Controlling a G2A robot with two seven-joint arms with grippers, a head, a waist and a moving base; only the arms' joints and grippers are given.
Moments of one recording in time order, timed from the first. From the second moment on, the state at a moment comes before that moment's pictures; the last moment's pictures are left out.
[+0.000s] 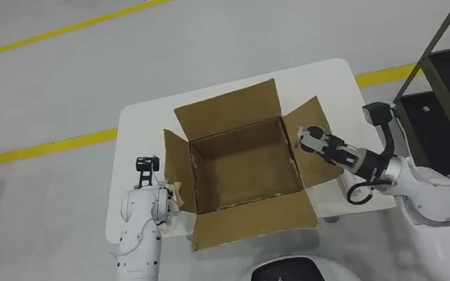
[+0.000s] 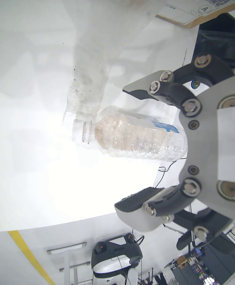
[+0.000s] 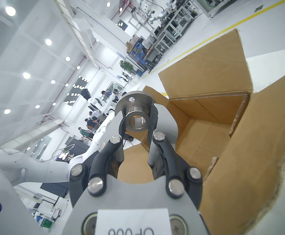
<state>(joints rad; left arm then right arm) 0.98 -1.30 -1.40 -1.36 1.64 0.03 -1.16 -1.34 -1.44 1.66 -1.84 -0.11 -0.44 0.90</state>
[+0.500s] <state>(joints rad) 0.98 -1.30 -1.40 -1.36 1.64 0.03 -1.16 -1.35 -1.43 1.69 -1.84 -0.14 -0.42 0.84</state>
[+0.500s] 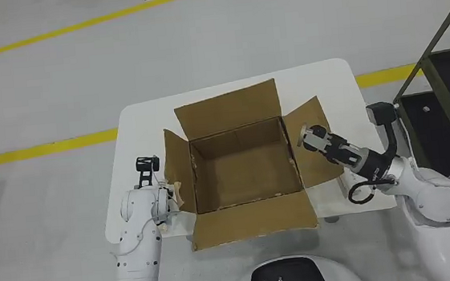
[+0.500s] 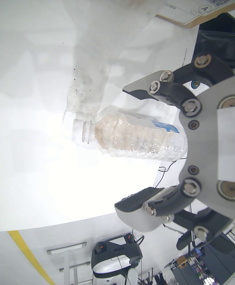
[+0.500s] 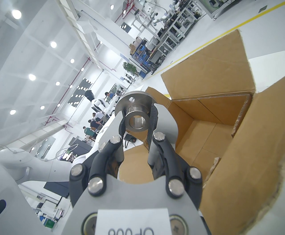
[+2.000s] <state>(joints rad) 0.98 -1.30 -1.40 -1.36 1.64 0.03 -1.16 -1.40 -1.34 1.73 -1.72 -1.24 -0.15 0.94</state>
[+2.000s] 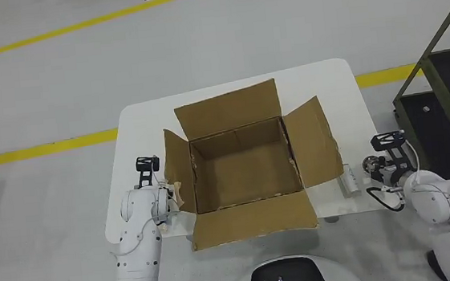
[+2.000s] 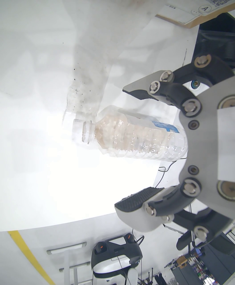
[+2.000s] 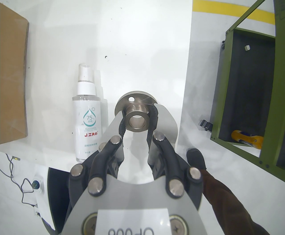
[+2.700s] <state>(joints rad) 0.98 -1.30 -1.40 -1.36 1.64 0.03 -1.16 -1.37 -1.32 1.68 -1.66 -1.25 -0.14 0.94</state>
